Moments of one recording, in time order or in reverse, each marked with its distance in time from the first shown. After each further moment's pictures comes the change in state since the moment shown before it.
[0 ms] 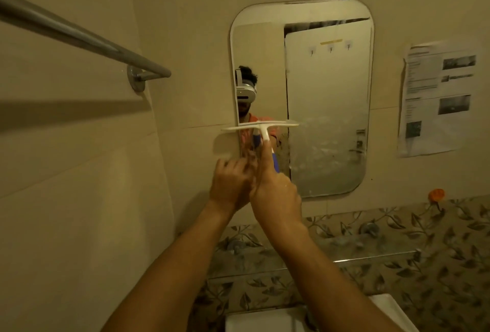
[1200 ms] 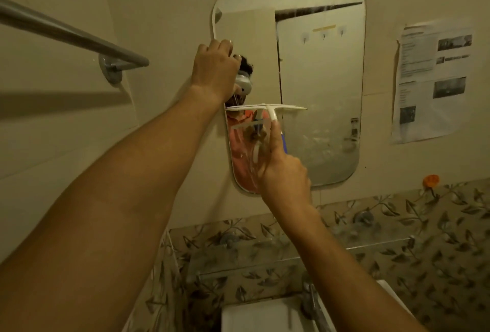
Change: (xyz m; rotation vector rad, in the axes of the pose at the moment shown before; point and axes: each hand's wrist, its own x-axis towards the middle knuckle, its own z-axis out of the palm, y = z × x) left_hand 0.188 -0.013 -0.097 0.673 -0.038 0.037; right_hand 0.020 0.020 -0.027 0.009 0.020 0.069
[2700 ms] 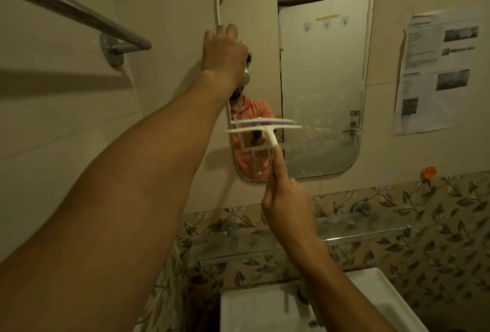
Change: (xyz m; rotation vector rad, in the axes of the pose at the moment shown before) left_hand 0.006 0.012 0.000 -0.097 -0.079 -0.095; right_hand -0.060 0.030 0.024 0.112 -0.005 -0.082
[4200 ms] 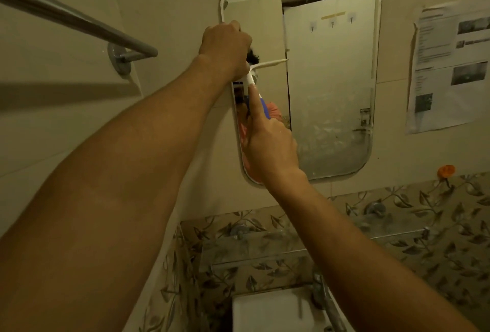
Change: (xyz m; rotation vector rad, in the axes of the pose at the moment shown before) left_hand 0.010 -0.018 -0.023 -0.056 -0.076 0.102; right_hand 0.093 -0.069 -0.005 -0.150 0.059 -0.133
